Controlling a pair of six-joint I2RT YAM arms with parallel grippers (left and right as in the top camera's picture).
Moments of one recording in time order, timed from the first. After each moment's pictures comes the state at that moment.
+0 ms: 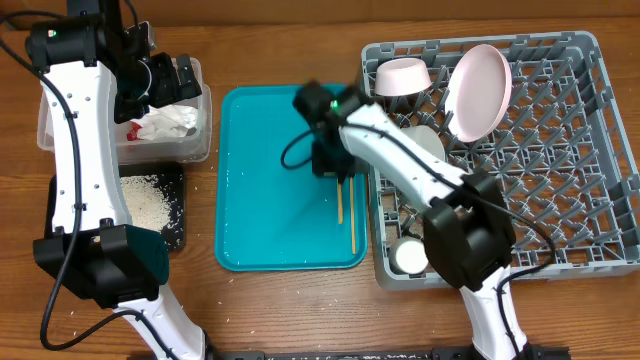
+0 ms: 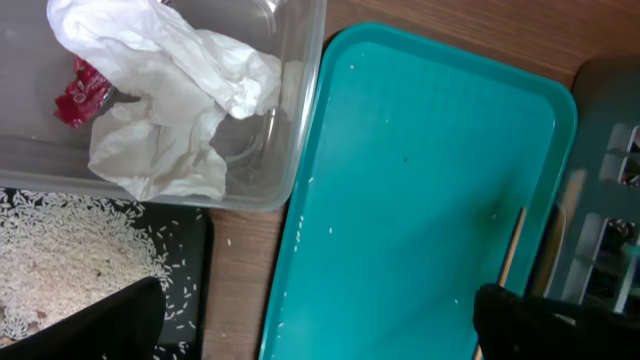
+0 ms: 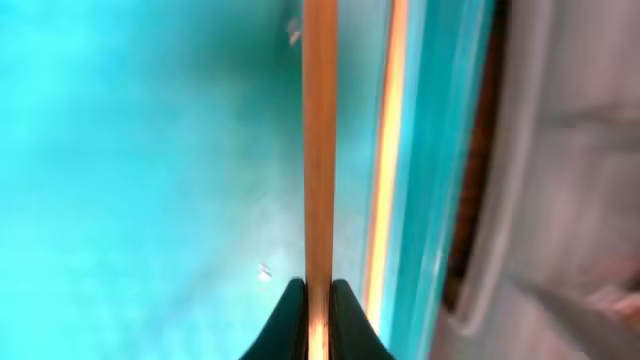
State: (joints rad) left arm 0.16 1.99 2.18 -1.46 0.21 -0.16; right arm 0.64 2.22 2.00 -1.30 0.05 0.61
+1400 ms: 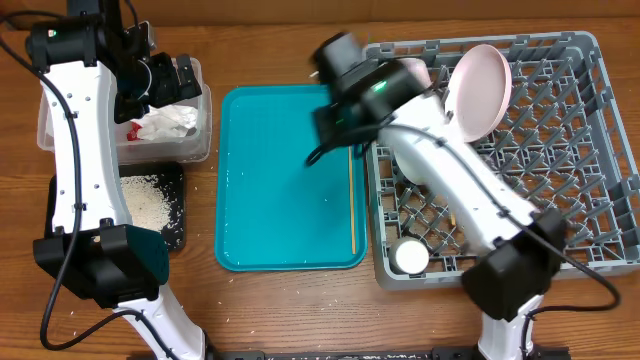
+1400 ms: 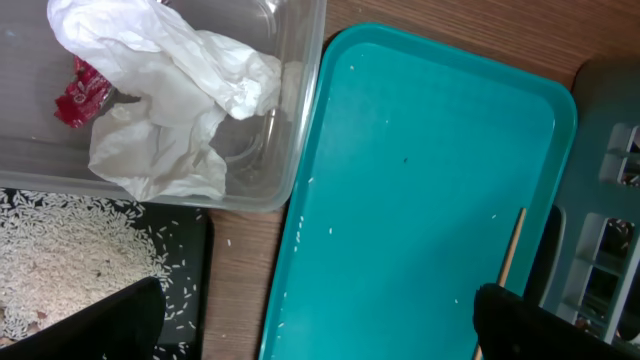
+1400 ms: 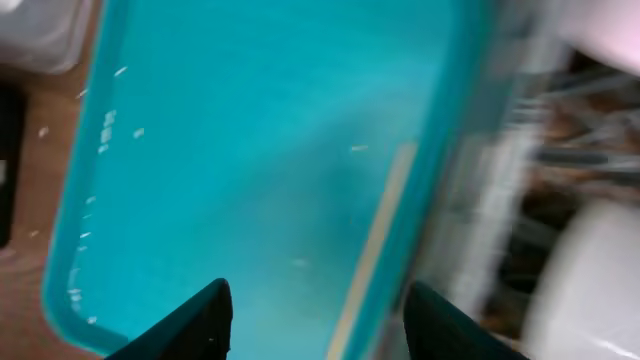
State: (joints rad) left arm 0.16 1.99 2.18 -1.46 0.21 -0.16; right arm 0.63 2.01 2.01 -1.21 0.01 0.33
